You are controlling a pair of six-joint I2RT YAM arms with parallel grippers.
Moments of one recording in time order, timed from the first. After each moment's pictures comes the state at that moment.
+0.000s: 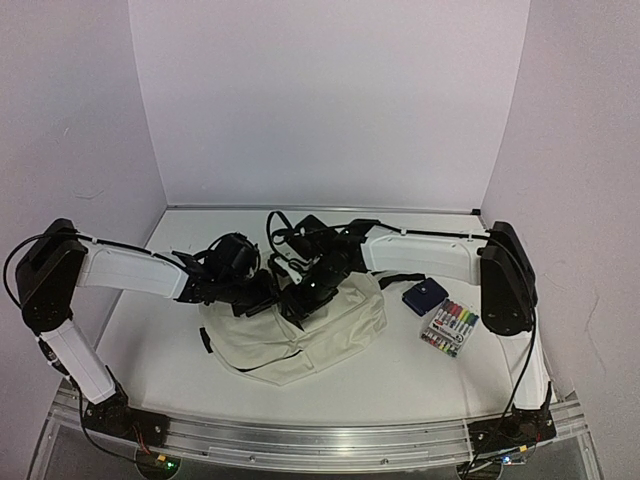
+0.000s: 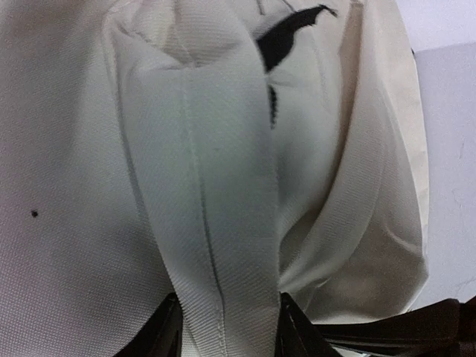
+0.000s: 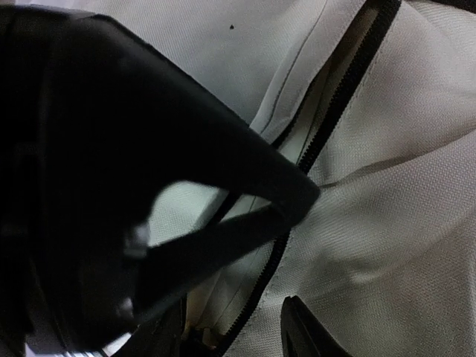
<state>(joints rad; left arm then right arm) -0.79 1.66 0.92 -0.06 0.05 -1.03 0.98 2.19 1.85 -0.75 -0.19 0.16</state>
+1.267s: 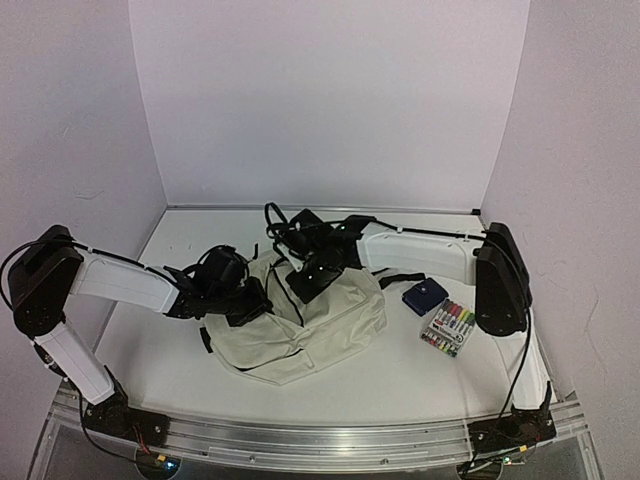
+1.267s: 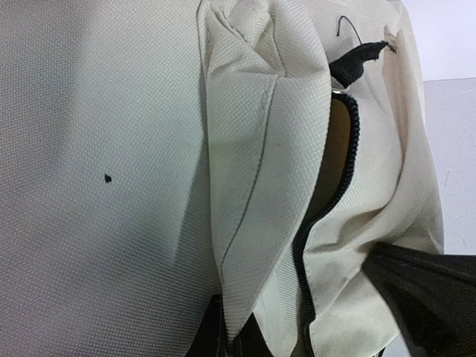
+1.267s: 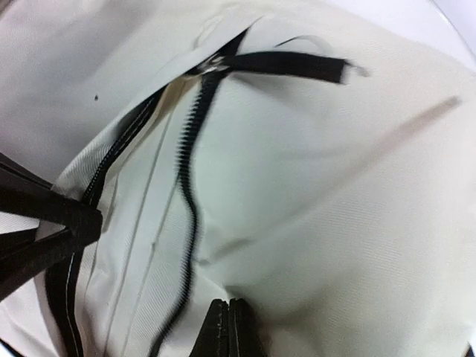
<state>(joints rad) -0.79 1.61 0.77 0.10 0.03 -1.14 0.98 2.23 1.92 -0.74 0.18 0.09</state>
